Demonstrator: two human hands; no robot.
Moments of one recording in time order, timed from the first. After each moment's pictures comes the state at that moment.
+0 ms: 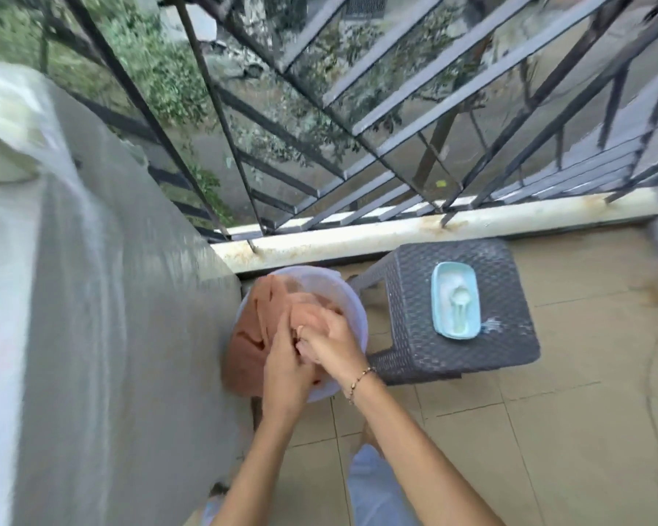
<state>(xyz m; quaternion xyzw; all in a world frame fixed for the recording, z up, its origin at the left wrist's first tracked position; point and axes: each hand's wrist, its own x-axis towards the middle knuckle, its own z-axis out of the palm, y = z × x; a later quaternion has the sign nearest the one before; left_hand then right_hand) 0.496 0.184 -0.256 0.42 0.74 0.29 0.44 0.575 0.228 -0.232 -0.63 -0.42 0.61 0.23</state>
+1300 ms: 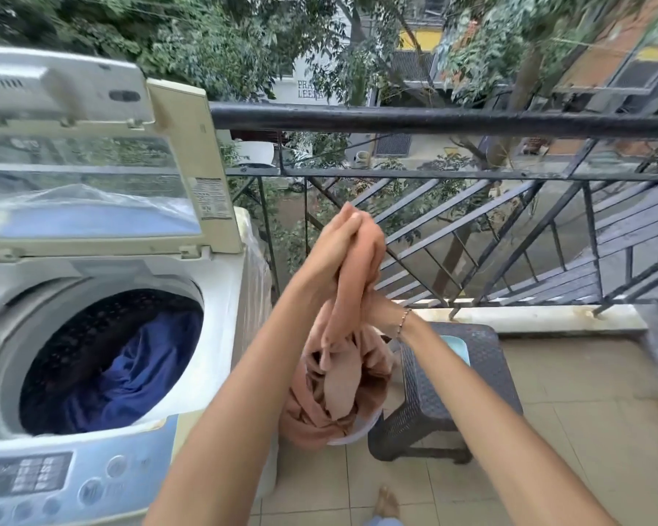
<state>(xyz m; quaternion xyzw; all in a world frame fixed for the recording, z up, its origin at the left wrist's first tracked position) 0.455 0.245 0.074 0.32 0.45 0.51 0.65 0.566 0.247 -0.005 -0.48 -0.76 0.42 0.07</state>
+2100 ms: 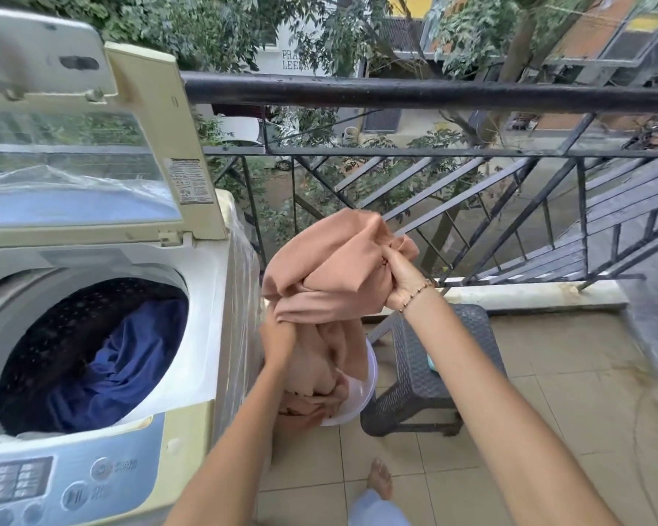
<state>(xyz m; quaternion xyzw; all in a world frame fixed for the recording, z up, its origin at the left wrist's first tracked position) 0.419 0.187 -0.108 0.33 0.73 0.48 0.37 0.585 0.274 0.006 -0.48 -0.19 0.76 0.39</state>
